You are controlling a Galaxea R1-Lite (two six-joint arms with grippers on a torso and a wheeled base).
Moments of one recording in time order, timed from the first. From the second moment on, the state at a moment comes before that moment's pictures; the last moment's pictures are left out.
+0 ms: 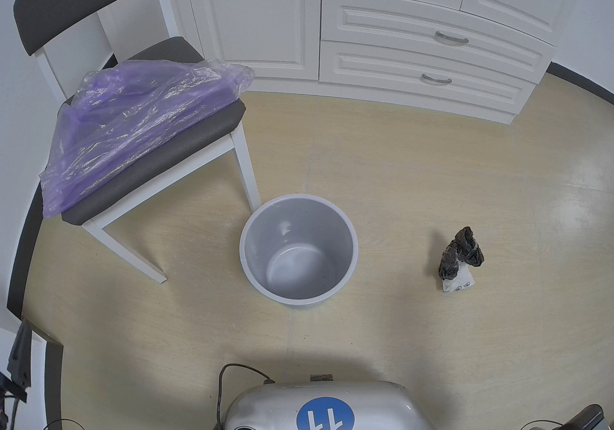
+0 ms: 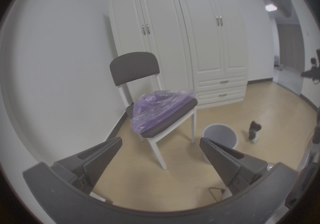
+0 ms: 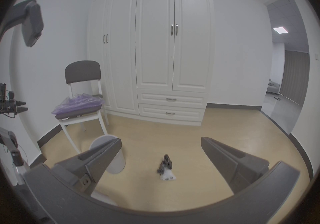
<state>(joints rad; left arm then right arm) 0.00 0.23 -0.28 -0.04 0.04 0.19 0.00 0.25 -0.32 -0.11 0.03 -0.05</state>
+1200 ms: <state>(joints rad) 0.59 1.26 -0.44 -0.64 -0.51 0.35 0.45 1.06 -0.75 -0.53 -0.47 0.37</state>
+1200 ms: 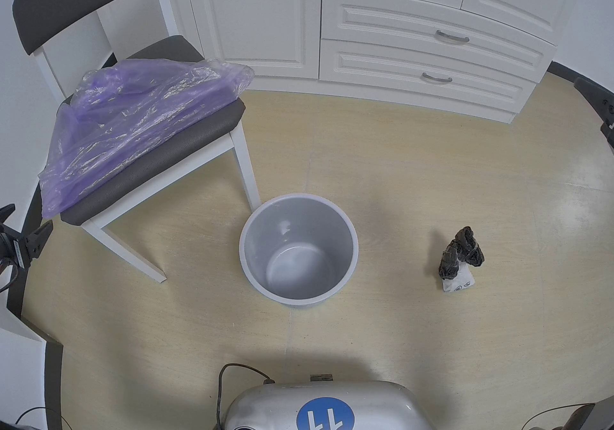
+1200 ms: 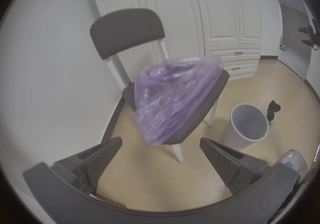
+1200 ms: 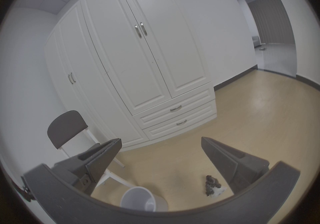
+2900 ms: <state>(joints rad) 0.44 1.64 -0.51 -1.11 -0.15 0.05 0.46 1.20 -0.78 -0.56 -0.47 0.41</state>
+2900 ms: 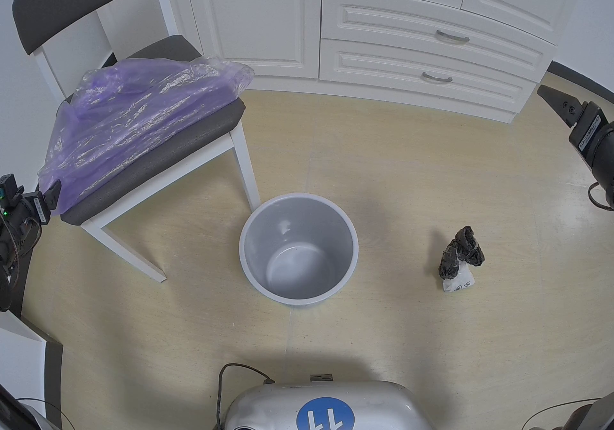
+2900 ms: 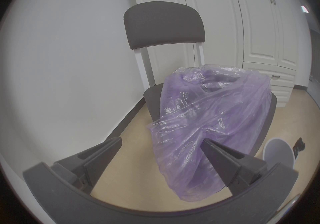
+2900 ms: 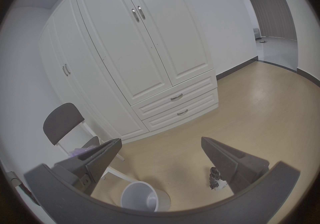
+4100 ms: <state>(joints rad) 0.43 1.57 -0.53 -0.87 -0.19 0.03 0.46 1.17 -0.78 -0.56 -0.47 0.40</state>
